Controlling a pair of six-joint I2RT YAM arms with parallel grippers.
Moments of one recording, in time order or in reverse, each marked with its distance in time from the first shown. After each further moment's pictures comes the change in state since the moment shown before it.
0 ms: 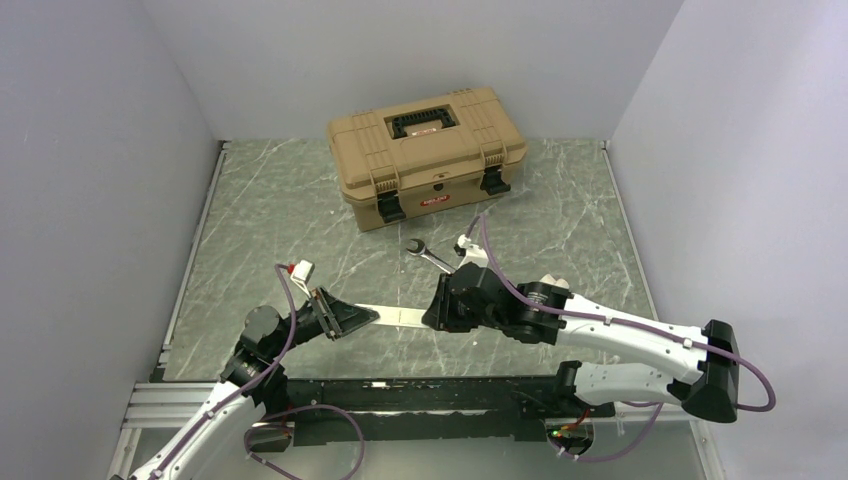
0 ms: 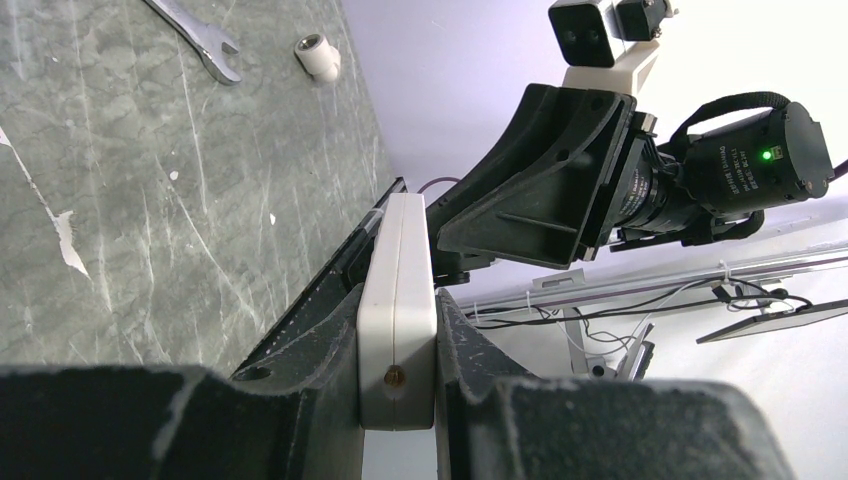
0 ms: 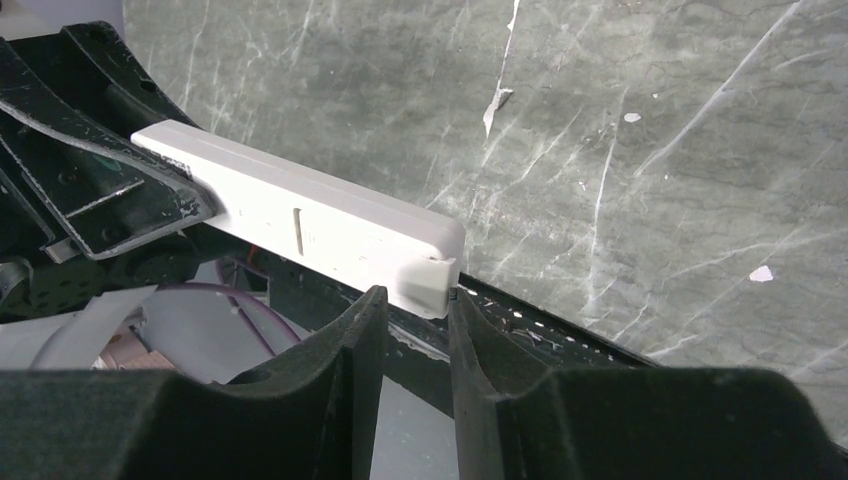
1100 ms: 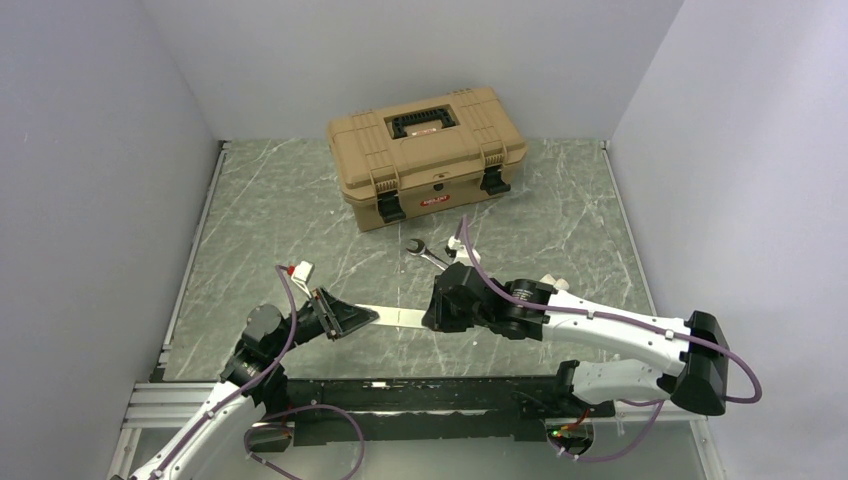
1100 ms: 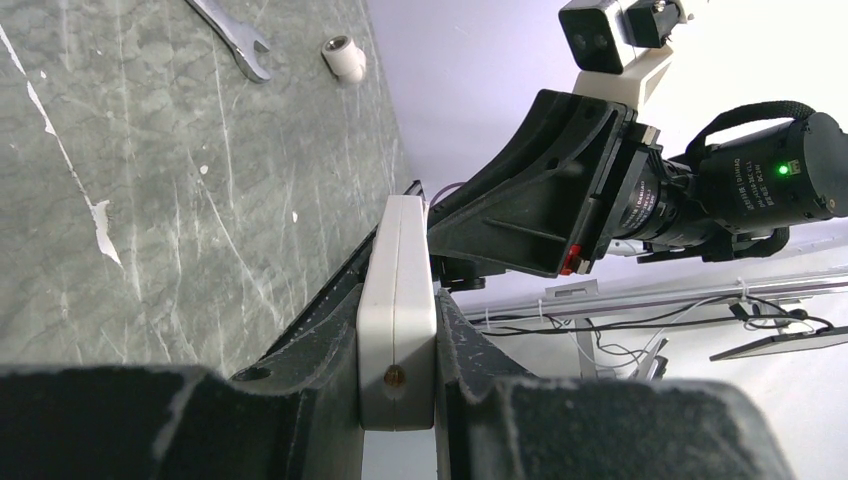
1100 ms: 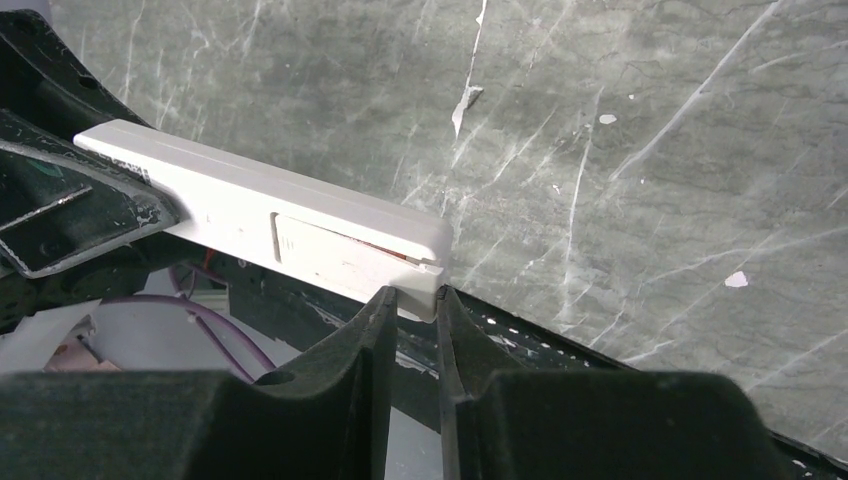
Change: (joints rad) left arm 0.001 0.000 0.000 -0.045 -0.017 0.008; right arm -0.002 0.085 0.017 -0.005 0.000 -0.029
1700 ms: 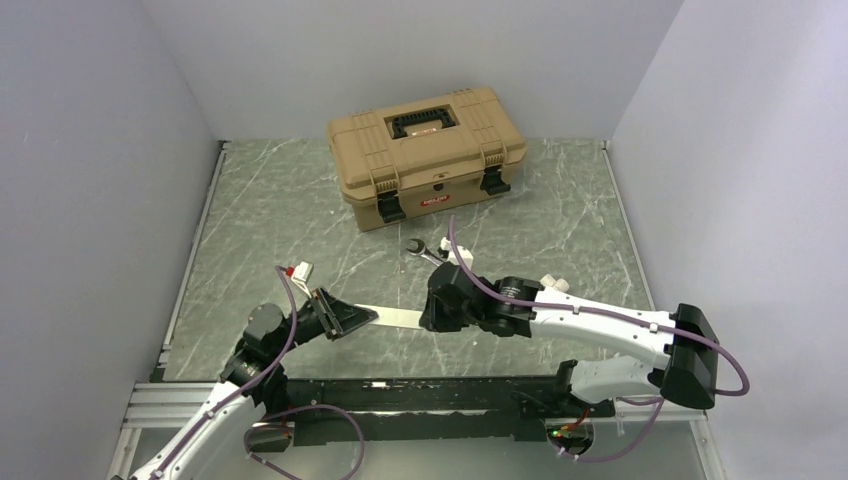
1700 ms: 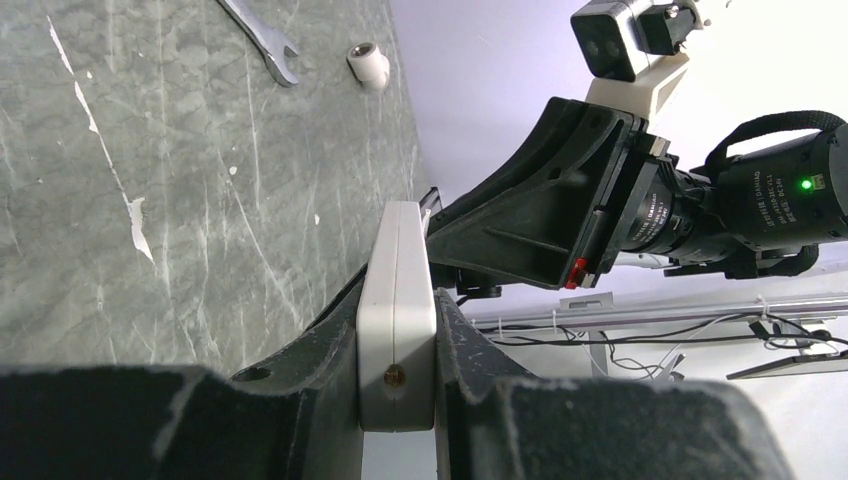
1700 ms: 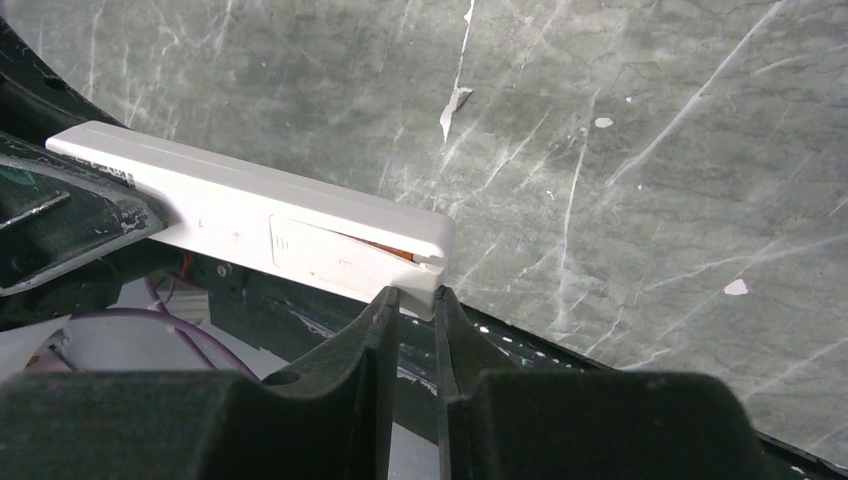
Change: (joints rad) left arm 0.003 -0.001 0.000 -0.039 -0.021 0.023; right arm 0.002 0.067 0.019 0.007 0.000 -0.005
